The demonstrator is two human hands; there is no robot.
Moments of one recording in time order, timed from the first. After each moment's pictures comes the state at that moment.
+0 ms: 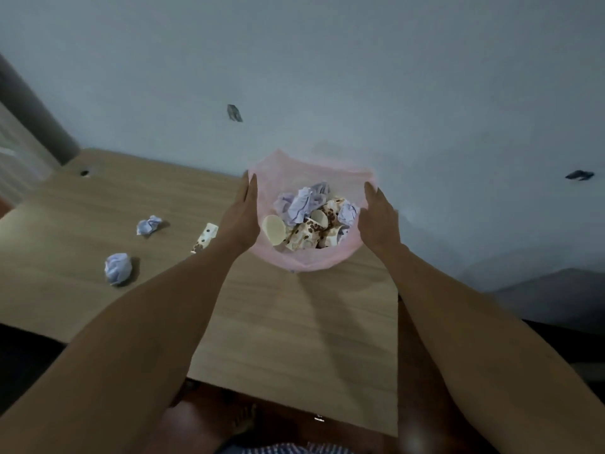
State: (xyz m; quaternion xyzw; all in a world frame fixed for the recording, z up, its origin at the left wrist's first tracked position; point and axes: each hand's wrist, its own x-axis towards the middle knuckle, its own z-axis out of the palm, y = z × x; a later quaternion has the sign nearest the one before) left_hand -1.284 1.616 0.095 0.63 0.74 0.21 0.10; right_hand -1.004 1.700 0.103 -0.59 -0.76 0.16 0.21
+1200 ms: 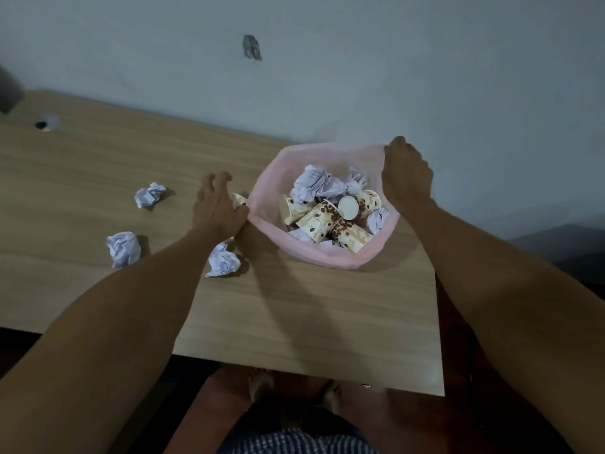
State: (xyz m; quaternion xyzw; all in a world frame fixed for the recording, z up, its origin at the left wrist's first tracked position) left_hand -1.435 1.612 -0.007 0.55 0.78 0.23 0.19; right_hand -1.103 1.722 0.095 -0.68 -0.72 -0.03 0.11
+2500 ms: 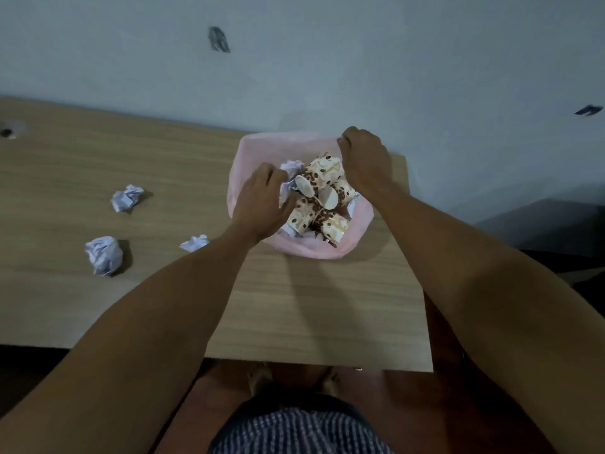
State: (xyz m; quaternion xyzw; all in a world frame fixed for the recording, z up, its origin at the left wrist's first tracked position) left_hand -1.326 1.624 0.025 0.73 0.61 0.28 0.07; right_hand -1.121 1.716 0.100 -0.63 -0.76 0.05 0.17
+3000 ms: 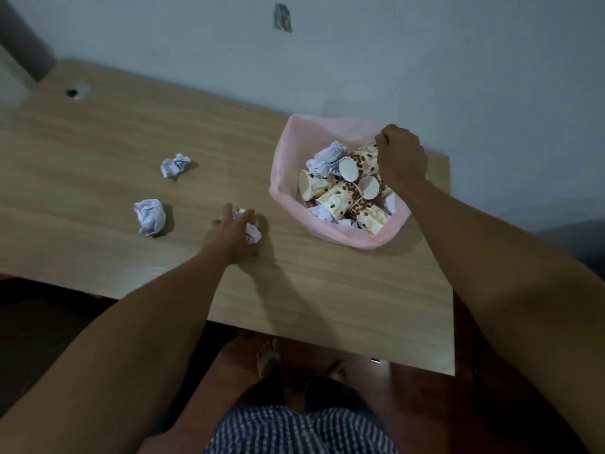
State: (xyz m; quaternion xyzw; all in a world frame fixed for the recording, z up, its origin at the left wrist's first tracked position) left_hand -1.437 1.514 -0.037 0.55 0.78 0.02 0.29; right_hand -1.146 1.707 0.080 -0.64 -0.75 0.06 0.17
